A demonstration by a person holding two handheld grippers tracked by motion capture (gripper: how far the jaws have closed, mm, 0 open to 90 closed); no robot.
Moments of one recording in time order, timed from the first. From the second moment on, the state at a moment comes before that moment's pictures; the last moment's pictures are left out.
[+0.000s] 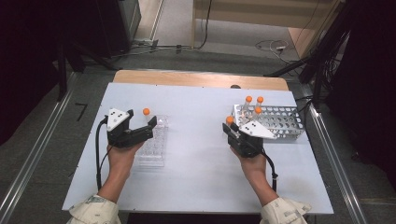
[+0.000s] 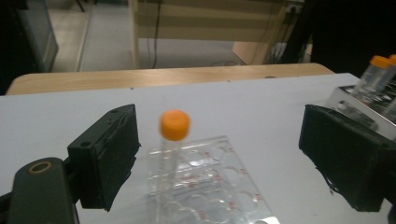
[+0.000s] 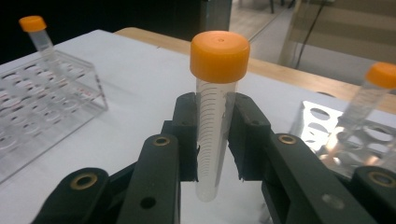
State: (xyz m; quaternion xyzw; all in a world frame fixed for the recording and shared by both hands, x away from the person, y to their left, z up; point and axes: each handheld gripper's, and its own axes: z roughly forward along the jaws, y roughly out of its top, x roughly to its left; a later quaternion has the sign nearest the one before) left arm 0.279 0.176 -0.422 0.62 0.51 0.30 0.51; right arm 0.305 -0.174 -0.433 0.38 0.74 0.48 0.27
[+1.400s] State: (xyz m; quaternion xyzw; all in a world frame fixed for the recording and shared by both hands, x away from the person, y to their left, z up) left arm 0.251 0.076 -0.431 0.72 0.38 0.21 0.54; right arm 0.272 -0.104 -0.449 0.29 0.81 0.49 0.15
